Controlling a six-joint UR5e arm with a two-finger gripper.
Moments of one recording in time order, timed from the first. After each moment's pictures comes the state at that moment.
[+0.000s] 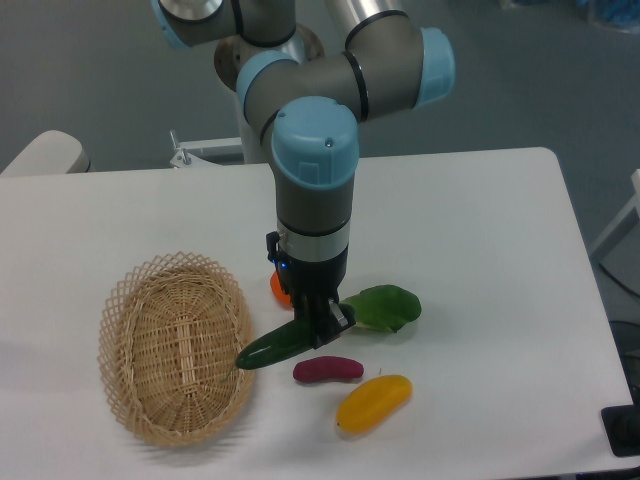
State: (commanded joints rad) arm 2.35 -1.93 -1.41 -1.13 1.47 1.34
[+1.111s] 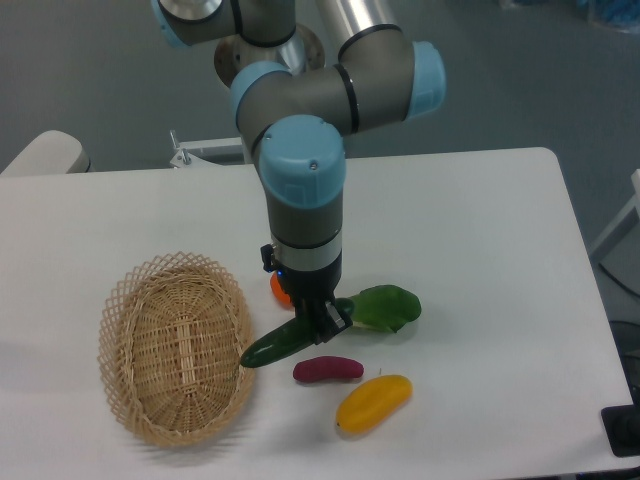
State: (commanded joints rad) arm 2.30 -1.93 -1.43 -1.19 1.58 1.24
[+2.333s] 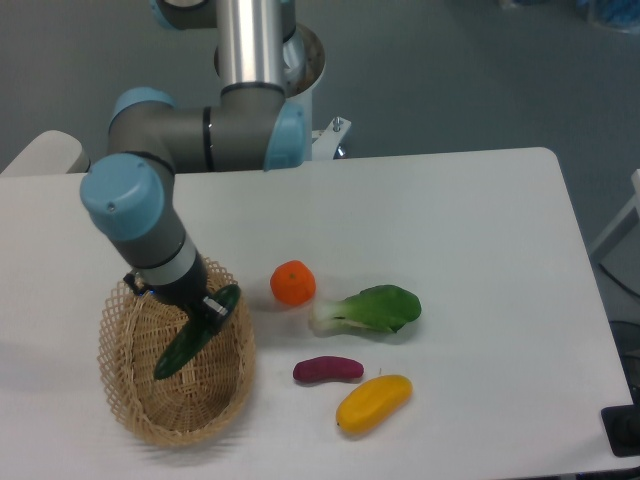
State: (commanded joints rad) arm 1.99 -2.00 -1.62 -1.04 1.70 0.62
